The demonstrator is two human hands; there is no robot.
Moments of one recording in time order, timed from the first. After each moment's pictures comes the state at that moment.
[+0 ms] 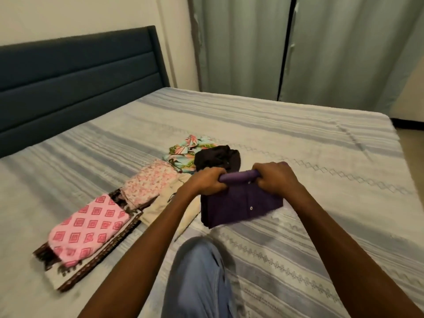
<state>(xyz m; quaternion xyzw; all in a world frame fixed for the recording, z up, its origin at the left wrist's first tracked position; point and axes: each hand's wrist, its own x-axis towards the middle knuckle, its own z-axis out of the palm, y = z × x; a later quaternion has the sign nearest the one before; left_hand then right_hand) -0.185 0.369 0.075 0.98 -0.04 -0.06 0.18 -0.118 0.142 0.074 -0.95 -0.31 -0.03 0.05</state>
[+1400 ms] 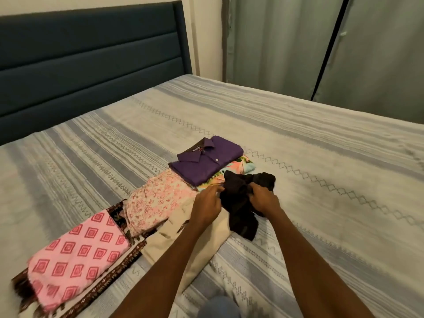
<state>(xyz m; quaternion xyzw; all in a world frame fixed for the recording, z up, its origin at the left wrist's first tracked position) -0.086 0.477 -0.076 0.92 0.11 0.19 0.31 0.038 0.309 -0.071 -0.95 -0.21 0.13 0.19</state>
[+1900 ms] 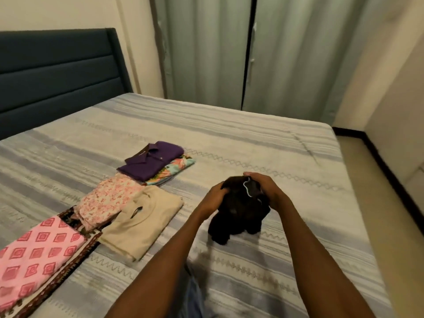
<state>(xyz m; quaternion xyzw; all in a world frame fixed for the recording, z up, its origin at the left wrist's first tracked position) -0.146 0.256 0.014 0.77 0.03 -0.06 0.63 -0.093 0.070 0.041 -0.71 -0.02 0.16 0.69</state>
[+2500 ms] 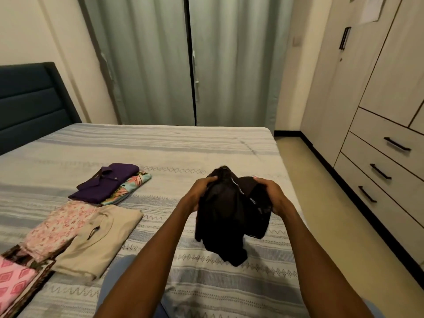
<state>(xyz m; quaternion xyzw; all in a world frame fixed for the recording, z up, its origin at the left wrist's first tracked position) -0.195 0.137 0.086 0.65 0.04 -0.22 0.73 -0.217 -0.100 0.071 -0.64 0.09 0.10 0.76</state>
